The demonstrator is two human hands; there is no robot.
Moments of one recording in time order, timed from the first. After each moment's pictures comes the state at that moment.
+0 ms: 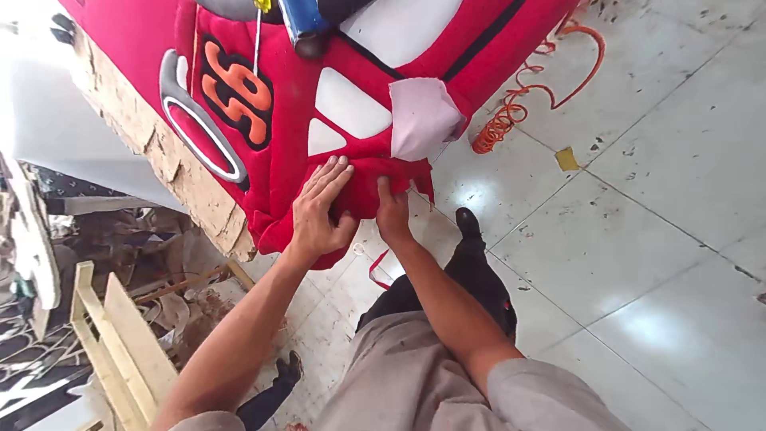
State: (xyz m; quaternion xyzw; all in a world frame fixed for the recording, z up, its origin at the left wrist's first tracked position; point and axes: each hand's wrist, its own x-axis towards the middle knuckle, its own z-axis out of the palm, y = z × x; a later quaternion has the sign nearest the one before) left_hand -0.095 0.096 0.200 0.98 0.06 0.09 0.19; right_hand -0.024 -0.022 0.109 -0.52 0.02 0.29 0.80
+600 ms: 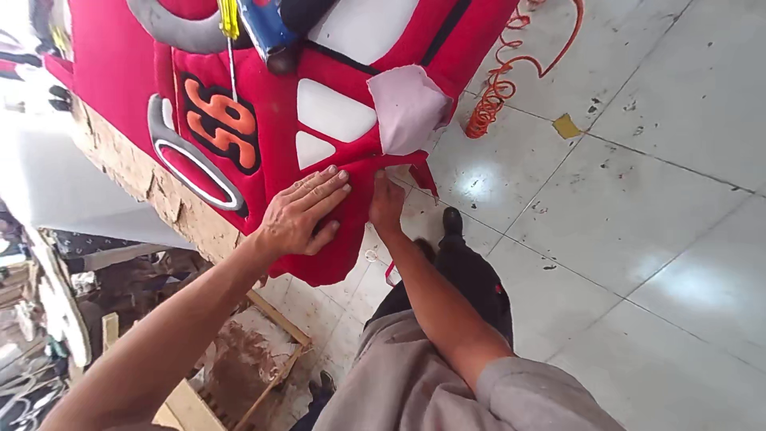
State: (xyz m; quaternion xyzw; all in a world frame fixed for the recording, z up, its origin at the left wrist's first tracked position) left_hand -0.079 0.168 0.220 0.96 -0.26 -0.02 0.08; right_hand -0.033 0.014 0.084 -0.59 0.10 0.18 0.78
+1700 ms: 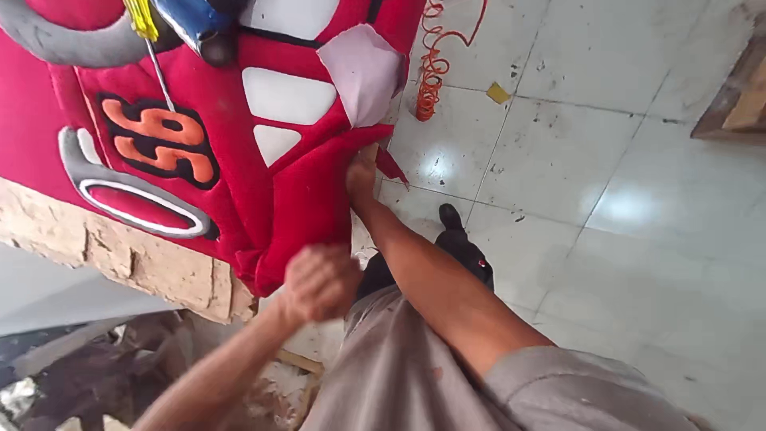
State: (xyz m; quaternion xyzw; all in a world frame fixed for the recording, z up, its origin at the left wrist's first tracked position) left_hand -0.168 0.111 0.211 0.92 -0.27 0.11 0.27; right_hand -0.015 0.038 0.087 -0.66 0.26 0.21 0.68
